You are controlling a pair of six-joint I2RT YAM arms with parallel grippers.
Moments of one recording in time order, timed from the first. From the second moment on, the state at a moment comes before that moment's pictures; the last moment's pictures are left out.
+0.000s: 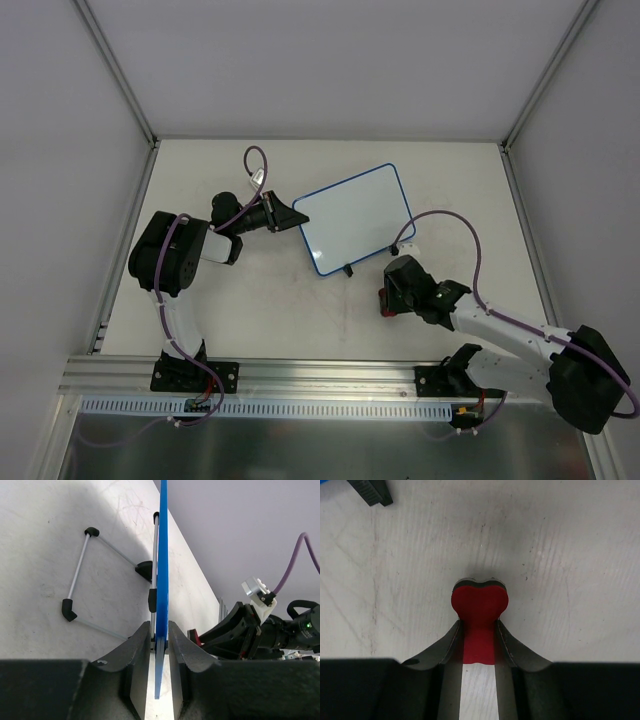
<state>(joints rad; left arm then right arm) -0.23 1.93 0.75 1.17 0.92 -0.93 0.78 1.06 0.51 -0.41 0.23 0.55</state>
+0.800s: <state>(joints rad) -0.22 1.93 0.69 1.17 0.91 -0.96 0.89 1.13 0.51 -0.40 0.28 0.62</state>
